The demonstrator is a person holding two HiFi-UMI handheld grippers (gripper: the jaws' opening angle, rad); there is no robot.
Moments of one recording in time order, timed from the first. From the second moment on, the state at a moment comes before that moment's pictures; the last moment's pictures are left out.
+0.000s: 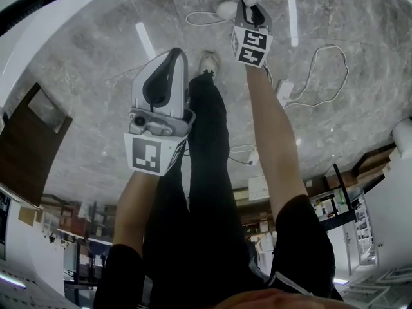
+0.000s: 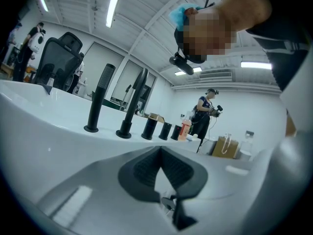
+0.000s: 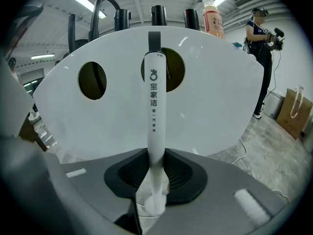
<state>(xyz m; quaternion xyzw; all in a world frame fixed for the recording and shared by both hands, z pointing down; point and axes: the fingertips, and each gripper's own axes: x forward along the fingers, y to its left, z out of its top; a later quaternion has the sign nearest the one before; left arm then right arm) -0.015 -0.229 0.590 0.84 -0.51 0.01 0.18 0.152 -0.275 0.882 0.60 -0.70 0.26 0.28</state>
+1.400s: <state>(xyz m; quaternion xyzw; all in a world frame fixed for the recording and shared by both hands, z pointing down) -0.017 -0.239 0.598 0.84 -0.52 0.01 0.19 0.156 -0.349 0.917 0.59 -0.70 0.28 0.30</state>
